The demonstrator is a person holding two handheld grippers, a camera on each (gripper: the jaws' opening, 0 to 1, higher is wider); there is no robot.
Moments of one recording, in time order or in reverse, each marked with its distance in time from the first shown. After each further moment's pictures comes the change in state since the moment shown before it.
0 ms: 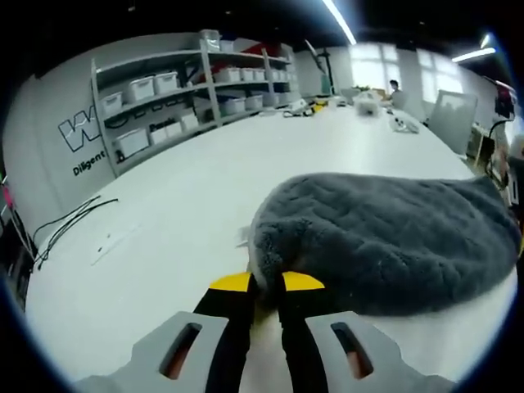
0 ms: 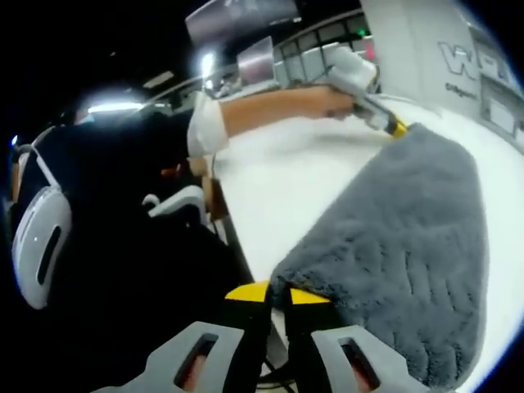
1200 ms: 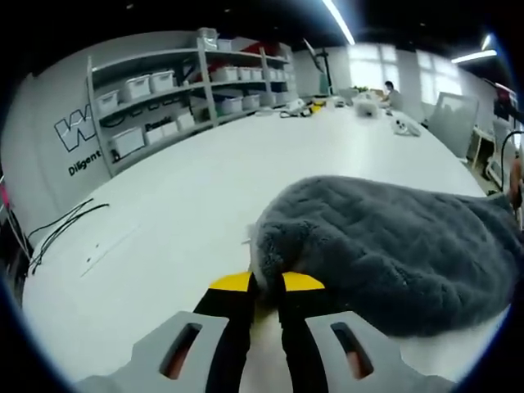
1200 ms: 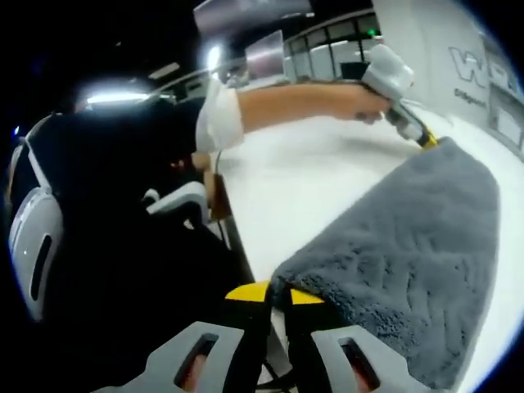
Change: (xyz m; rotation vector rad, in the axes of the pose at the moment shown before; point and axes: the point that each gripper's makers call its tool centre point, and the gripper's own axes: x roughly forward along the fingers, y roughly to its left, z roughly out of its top) left arm 0.027 0.001 0.020 -0.017 -0.006 -0.017; right arm 0.014 0.007 0.011 -0.042 0.027 0.004
